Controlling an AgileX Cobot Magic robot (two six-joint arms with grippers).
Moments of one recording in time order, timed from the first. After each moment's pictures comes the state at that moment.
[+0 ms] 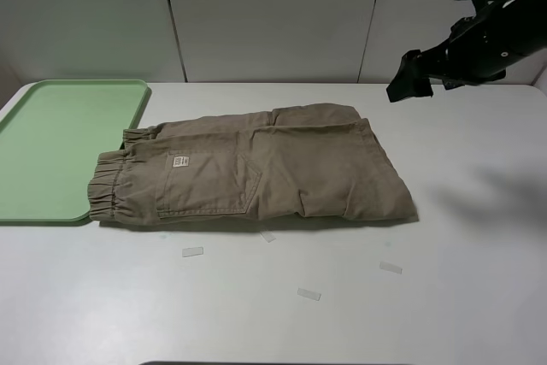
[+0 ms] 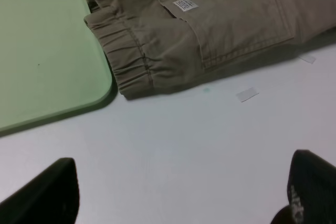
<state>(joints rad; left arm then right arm) -0.30 -0.01 -0.49 0.01 1.06 -0.02 0.11 1.60 -1.06 0.40 0.55 -0.49</state>
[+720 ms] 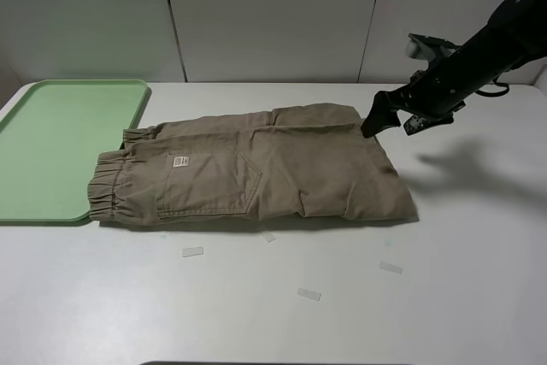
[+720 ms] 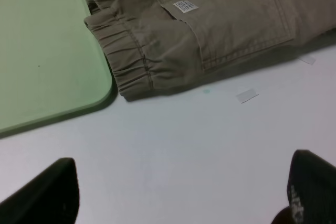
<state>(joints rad) -0.30 -0.01 -0.49 0.01 1.06 -0.01 0.04 1.97 -1.23 0.60 0.68 -0.68</state>
